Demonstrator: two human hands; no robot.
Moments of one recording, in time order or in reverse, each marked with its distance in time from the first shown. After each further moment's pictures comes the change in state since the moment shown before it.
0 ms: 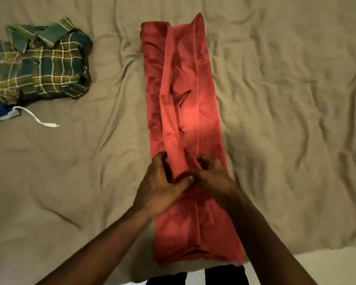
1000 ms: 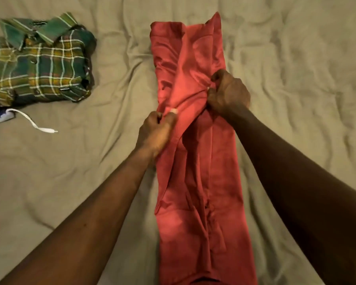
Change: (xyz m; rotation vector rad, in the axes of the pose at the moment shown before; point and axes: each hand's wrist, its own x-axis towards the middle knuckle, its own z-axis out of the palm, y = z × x) left_hand 0.151 0.027 -0.046 -0.246 0.194 -0.111; right_hand 0.165 -0.137 -0.017 -1.020 0.504 -0.407
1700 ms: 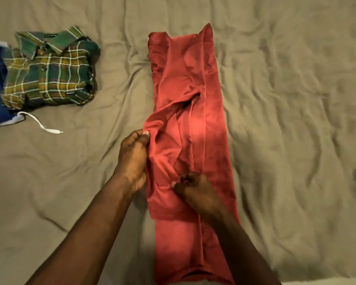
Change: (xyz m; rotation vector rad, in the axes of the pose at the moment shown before) left_hand -0.061 -0.022 -0.013 -0.658 0.099 -0.083; right_hand -0.216 0.014 0.050 0.834 -0.558 0.315
